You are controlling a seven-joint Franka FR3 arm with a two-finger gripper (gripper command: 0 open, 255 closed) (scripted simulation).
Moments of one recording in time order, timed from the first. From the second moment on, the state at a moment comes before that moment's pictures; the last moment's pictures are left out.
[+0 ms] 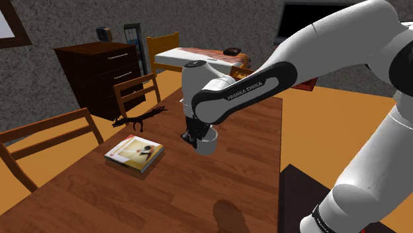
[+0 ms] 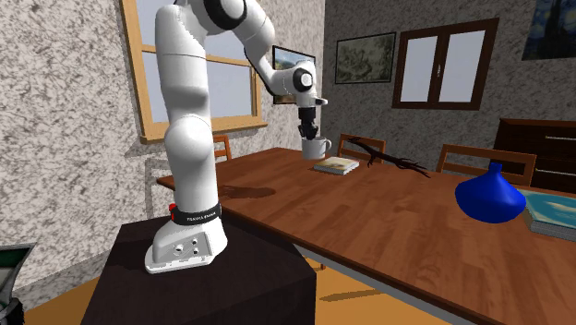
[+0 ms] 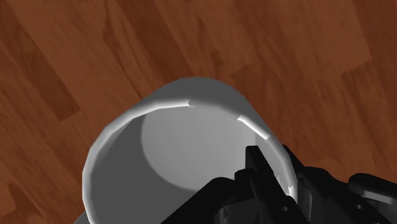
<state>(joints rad) -0.11 0.01 0.56 -2.17 -0.08 2.20 0.46</state>
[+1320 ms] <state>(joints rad) 0.02 0.52 0.50 -1.63 -0.35 2.09 0.60</state>
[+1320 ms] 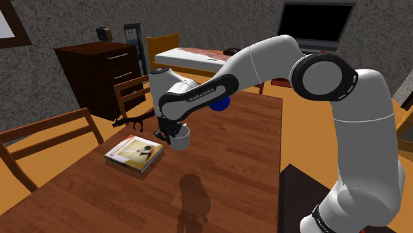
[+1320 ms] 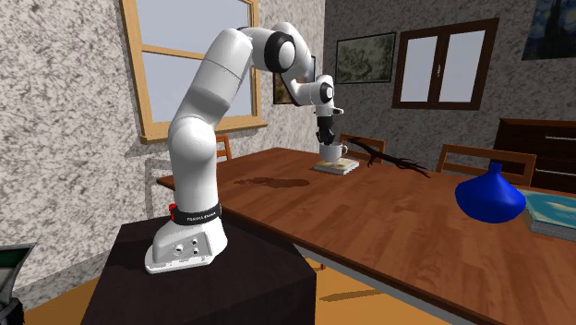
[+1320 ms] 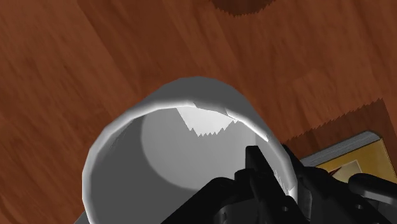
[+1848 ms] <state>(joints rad) 0.03 0.58 0.48 -1.66 -0.38 2.17 0.63</state>
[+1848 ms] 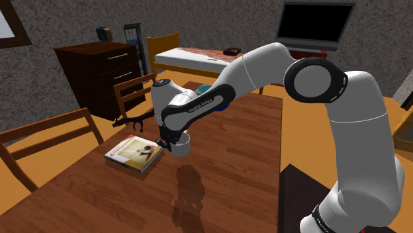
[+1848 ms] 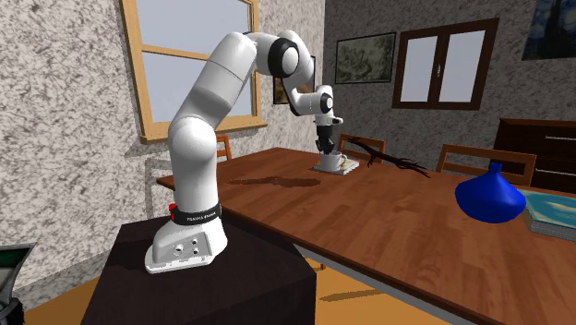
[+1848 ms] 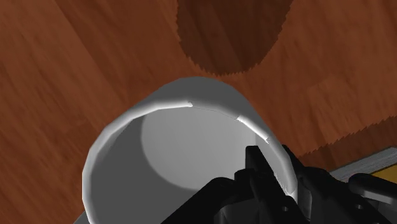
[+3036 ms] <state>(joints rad) 0.05 0.65 0.45 -1.68 -0.43 2.26 0.66</state>
